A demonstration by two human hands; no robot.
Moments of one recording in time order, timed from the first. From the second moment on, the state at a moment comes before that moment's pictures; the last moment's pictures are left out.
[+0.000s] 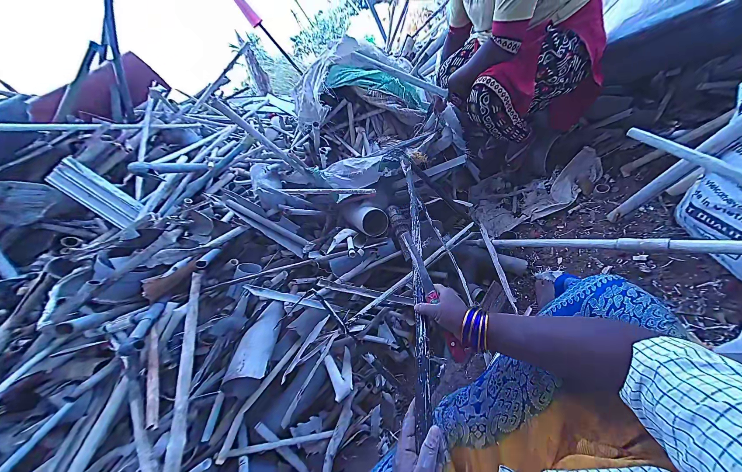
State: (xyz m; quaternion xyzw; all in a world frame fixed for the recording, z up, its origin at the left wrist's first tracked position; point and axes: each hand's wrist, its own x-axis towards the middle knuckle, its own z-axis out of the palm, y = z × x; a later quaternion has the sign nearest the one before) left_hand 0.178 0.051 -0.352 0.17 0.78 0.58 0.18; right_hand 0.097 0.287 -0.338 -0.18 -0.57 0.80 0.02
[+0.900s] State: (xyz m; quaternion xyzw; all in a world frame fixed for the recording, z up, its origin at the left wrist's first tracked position) left_hand 0.051 0.108 -0.406 0.05 0.58 0.75 0.31; right_hand 0.090 0.308 -0.391 -0.08 -0.94 0.30 -0.12
